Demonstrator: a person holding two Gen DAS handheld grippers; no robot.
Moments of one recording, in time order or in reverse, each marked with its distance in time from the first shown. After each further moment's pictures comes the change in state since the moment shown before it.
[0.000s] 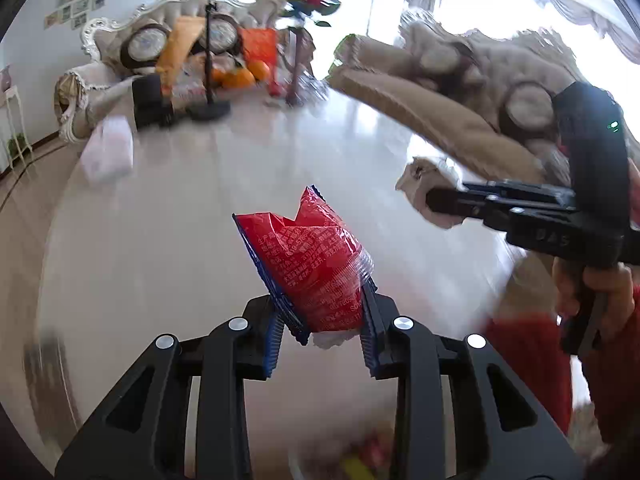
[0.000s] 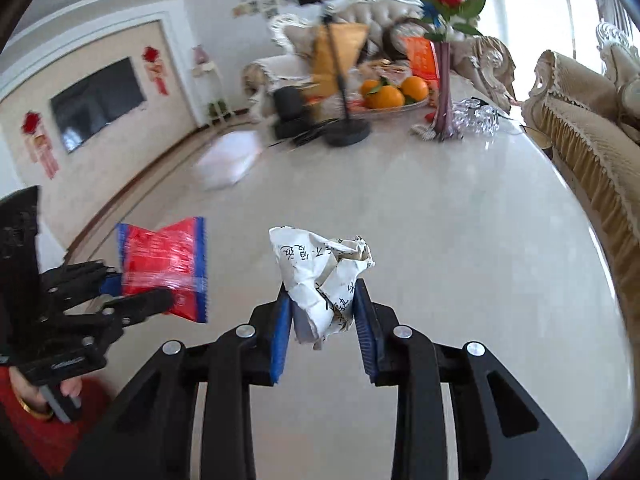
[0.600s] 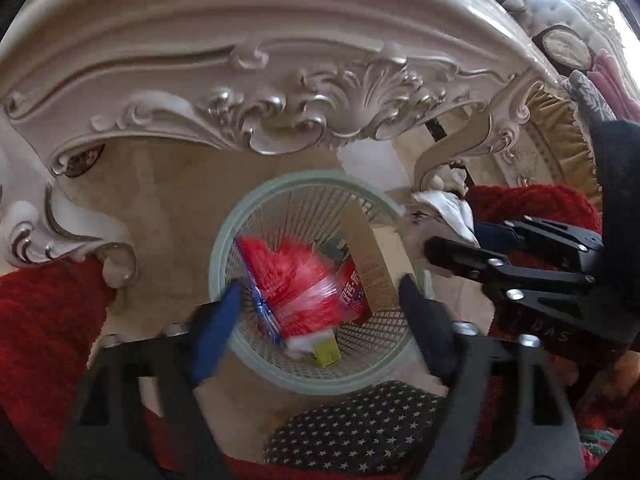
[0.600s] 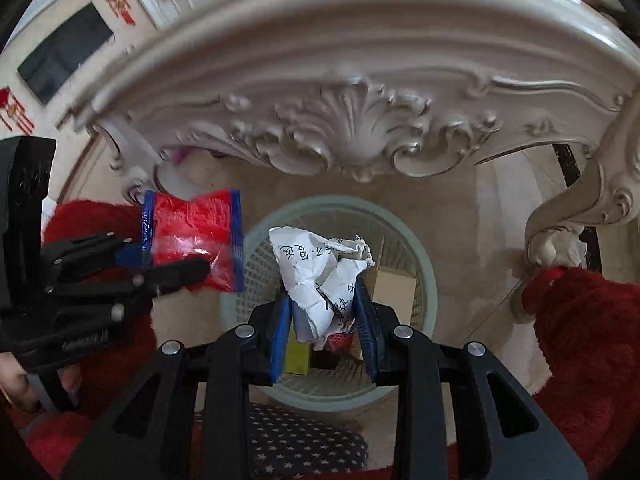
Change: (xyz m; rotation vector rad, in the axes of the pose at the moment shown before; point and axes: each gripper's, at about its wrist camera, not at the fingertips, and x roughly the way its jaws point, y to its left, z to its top) left arm 0.064 -0.020 -0.218 -0.218 0.385 -0.031; right arm 0.034 0.073 -0.257 0.114 0.392 -0.063
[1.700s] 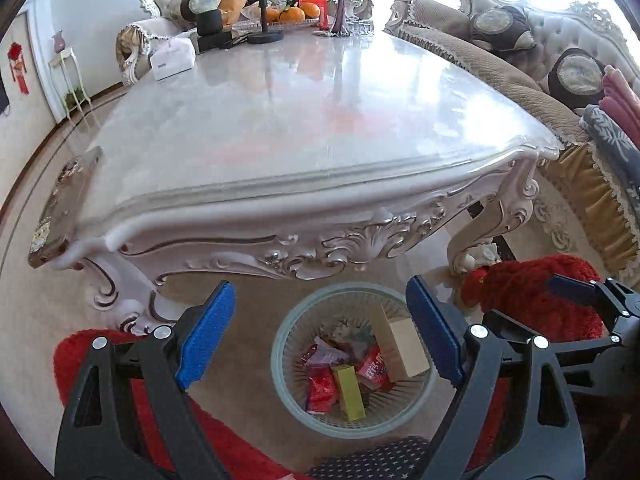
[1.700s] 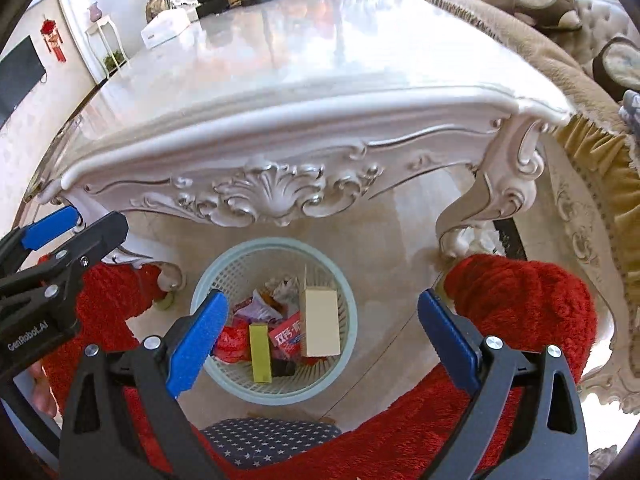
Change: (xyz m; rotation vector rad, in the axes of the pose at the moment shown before) left arm -0.118 -0.057 0.054 0.044 -0.281 0.257; right arm -0.096 -0.003 -0.015 0.173 -0.106 -0.270
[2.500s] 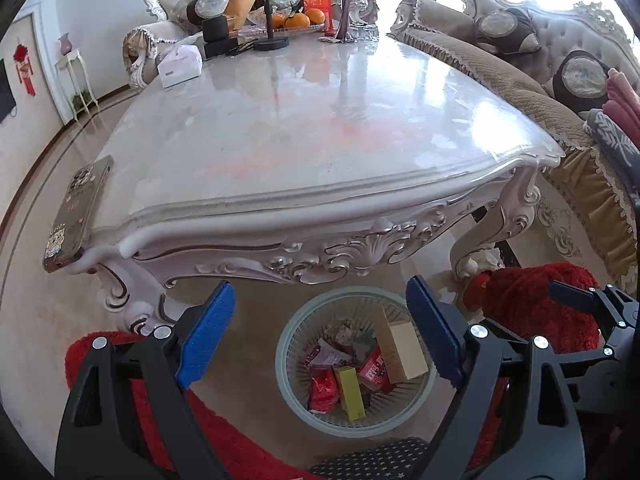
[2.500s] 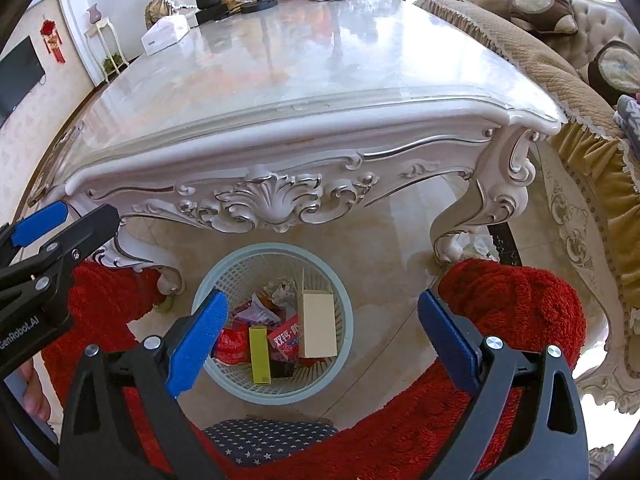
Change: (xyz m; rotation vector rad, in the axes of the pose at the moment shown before) left arm -0.012 -0.003 0.006 0.001 -0.009 0.029; right arm -0.011 0.003 0.003 -0.009 -0.007 -0.014
